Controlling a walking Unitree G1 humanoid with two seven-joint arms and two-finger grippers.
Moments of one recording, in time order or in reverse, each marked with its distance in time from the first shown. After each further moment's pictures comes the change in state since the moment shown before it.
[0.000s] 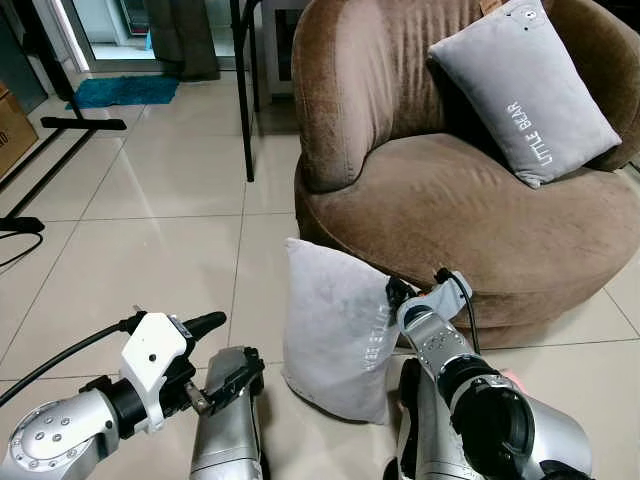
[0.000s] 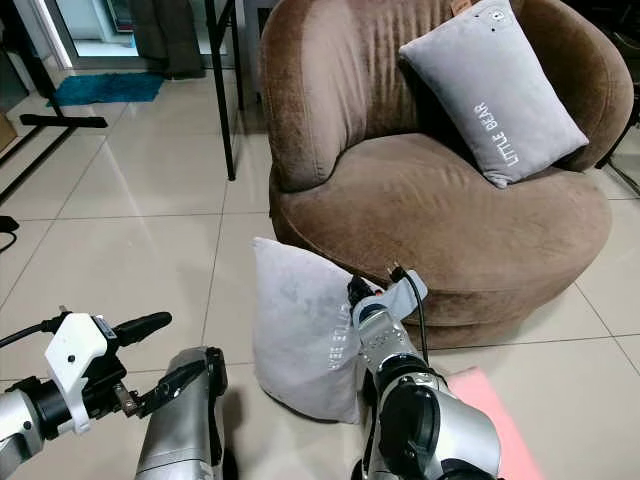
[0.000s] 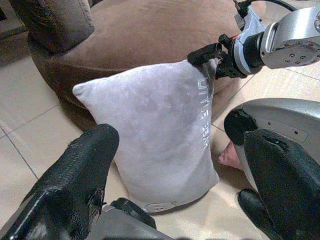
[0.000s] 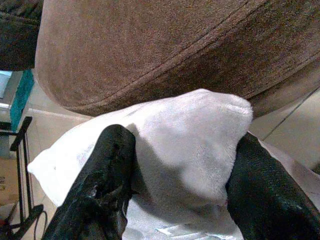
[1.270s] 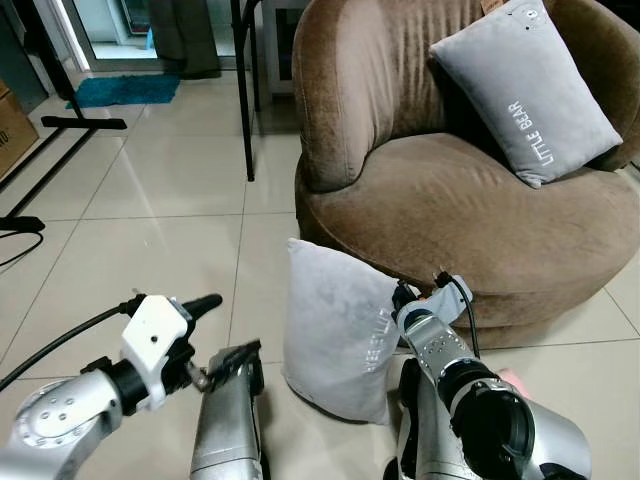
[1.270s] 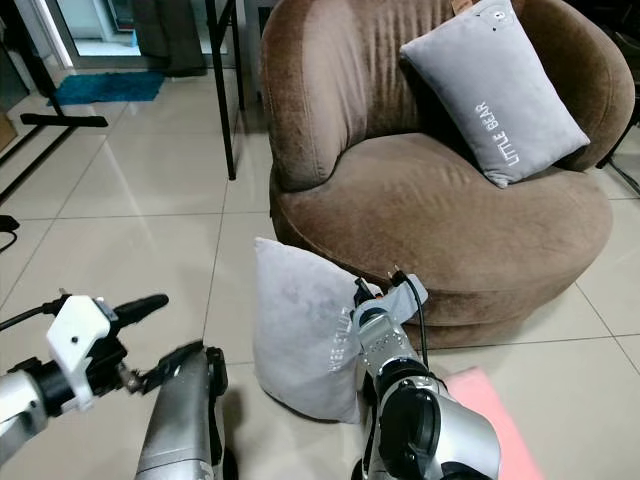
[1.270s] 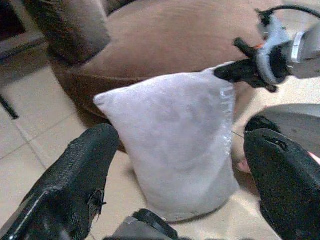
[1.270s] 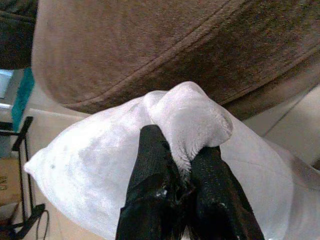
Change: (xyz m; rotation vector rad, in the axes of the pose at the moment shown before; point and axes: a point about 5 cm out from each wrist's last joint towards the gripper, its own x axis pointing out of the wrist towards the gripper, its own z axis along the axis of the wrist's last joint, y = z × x) left arm 0.012 0.015 0.005 0.047 -0.029 0.076; right arm -0.001 -0.004 -0.003 0.006 0.005 0.019
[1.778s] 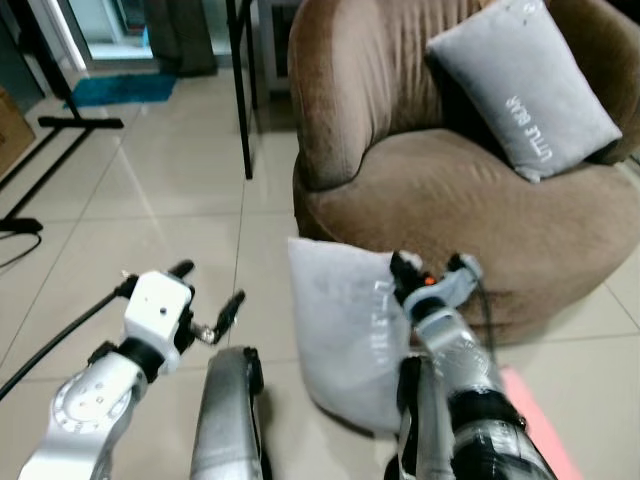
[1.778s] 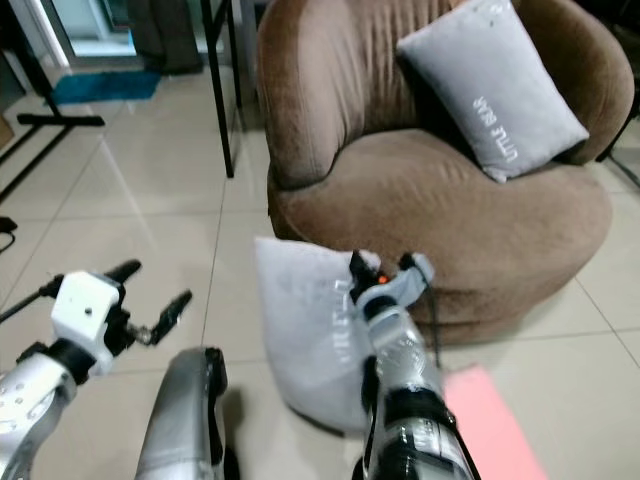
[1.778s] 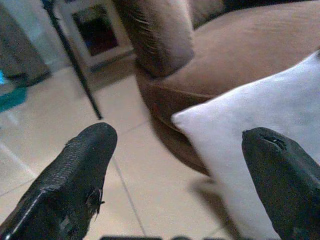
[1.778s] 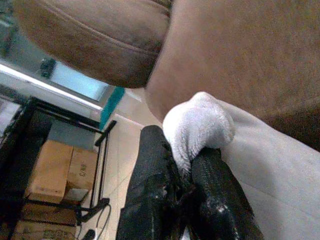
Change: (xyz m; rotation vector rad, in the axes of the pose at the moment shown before) left arm 0.018 0.015 0.005 0.051 -0.067 0.365; right arm -0.033 0.027 0.024 -0.048 -0.109 0.409
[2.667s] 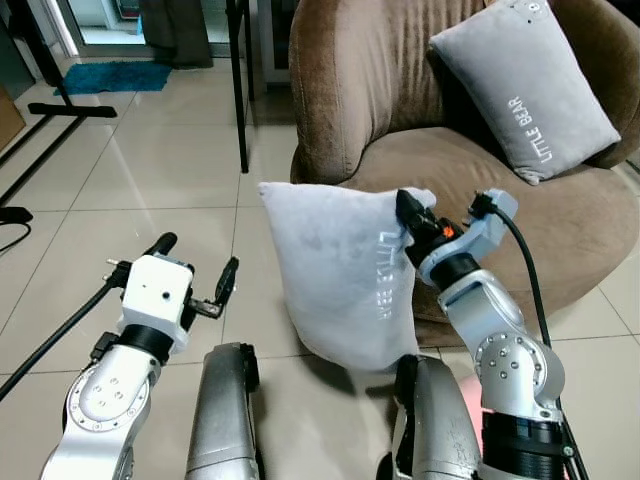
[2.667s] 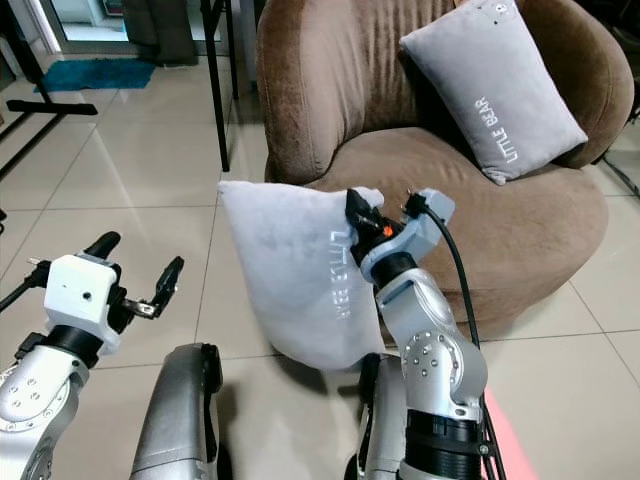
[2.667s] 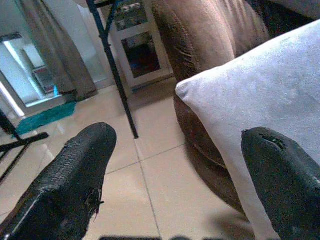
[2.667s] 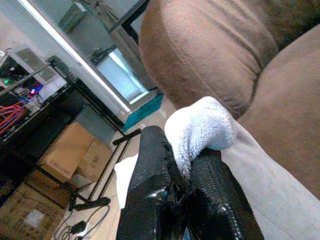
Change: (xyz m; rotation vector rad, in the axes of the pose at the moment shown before) left arm 0.002 -0.004 0.024 0.038 -0.099 0.187; right arm -0.036 0.095 0.043 -0.270 -0.080 0.267
